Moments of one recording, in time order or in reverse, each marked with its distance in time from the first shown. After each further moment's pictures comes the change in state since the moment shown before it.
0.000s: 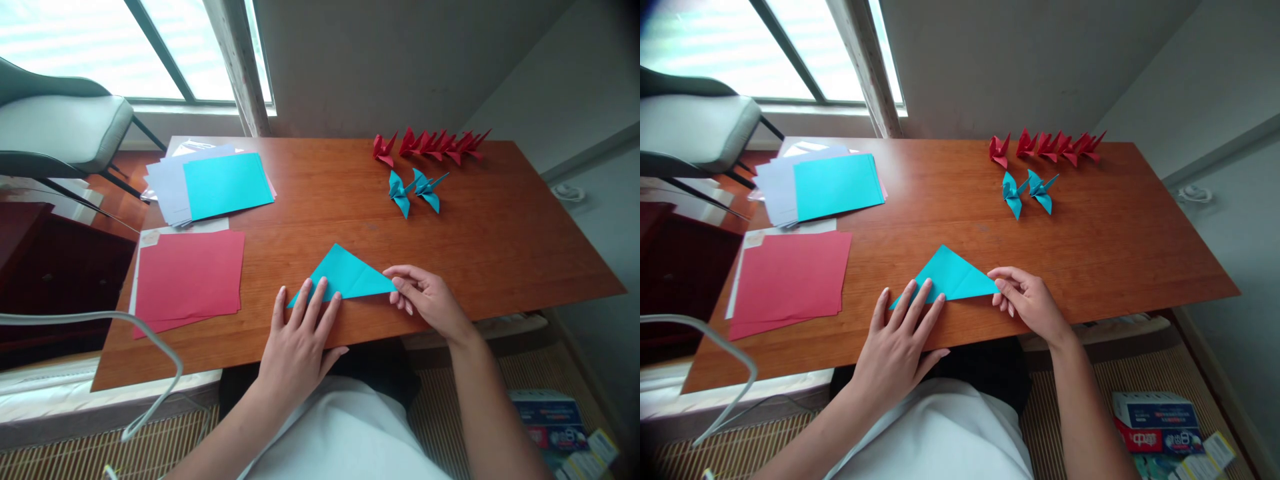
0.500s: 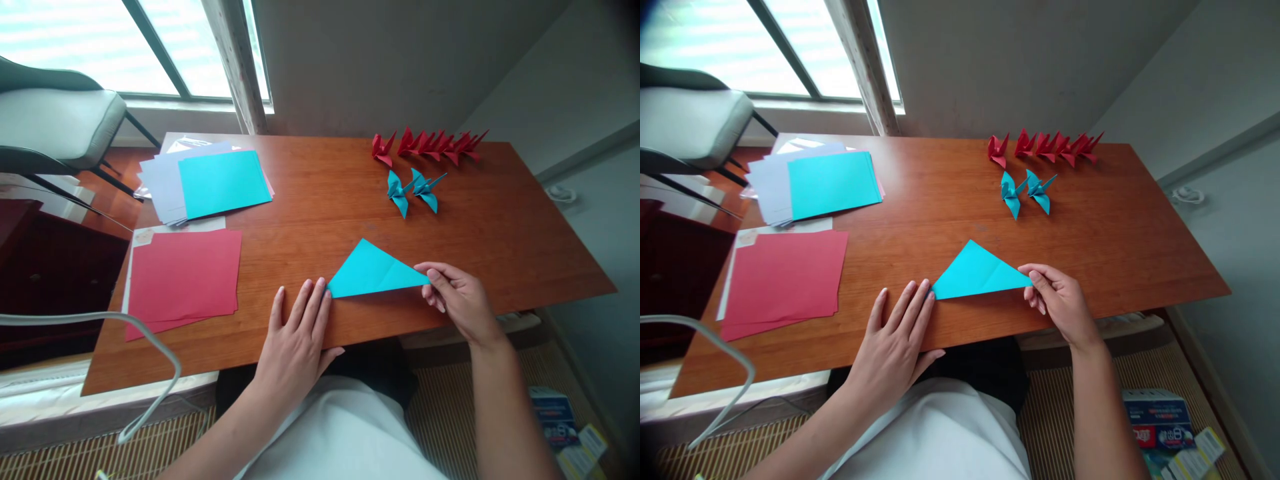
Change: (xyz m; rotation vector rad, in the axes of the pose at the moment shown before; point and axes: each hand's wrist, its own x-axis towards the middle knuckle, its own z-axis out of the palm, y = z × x) left_hand -0.001 -0.003 0.003 0.053 0.035 0.042; right_hand -0.013 0.005 -0.036 0.028 0.260 0.003
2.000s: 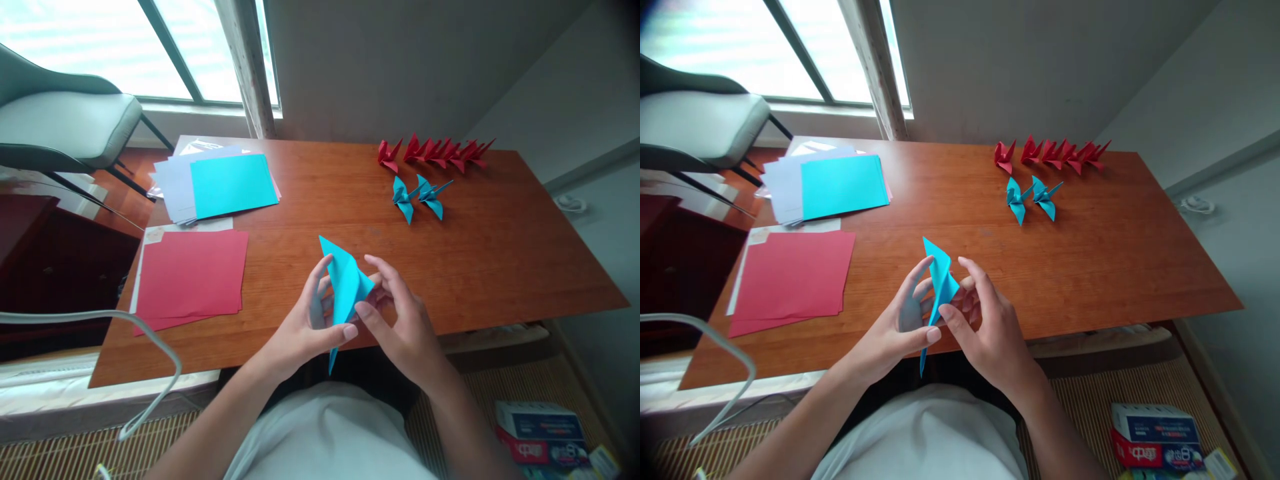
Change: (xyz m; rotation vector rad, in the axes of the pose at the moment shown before) left_hand 0.044 -0.006 -0.027 -2.082 -0.110 -0.382; right_hand -0.037 -0.055 0.098 -0.243 -0.156 -0.366
